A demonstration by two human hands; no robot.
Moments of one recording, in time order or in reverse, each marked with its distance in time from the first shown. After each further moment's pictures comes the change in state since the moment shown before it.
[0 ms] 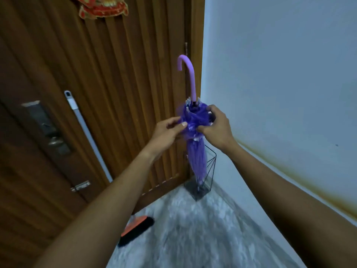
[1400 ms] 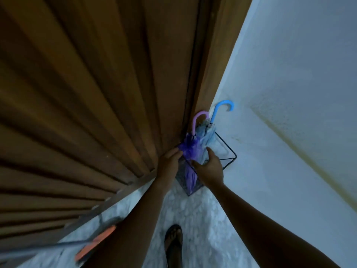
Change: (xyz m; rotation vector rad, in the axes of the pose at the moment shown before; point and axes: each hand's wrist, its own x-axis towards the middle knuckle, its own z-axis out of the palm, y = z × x) left_hand 0.412 -0.473 0.021 -0.200 0.239 -0.721; right_hand 0.212 0.542 0.190 -0.400 -0.157 0.782
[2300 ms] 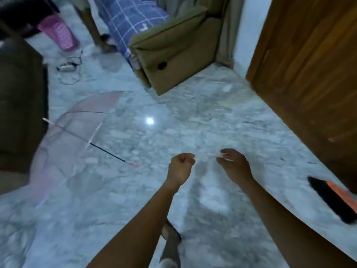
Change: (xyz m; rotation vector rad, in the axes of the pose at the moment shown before) left_hand -0.920 -0.562 -0.476 -0.647 1.333 -0.131; right_hand -0.989 0.068 0.319 -0.544 -1.358 -0.777
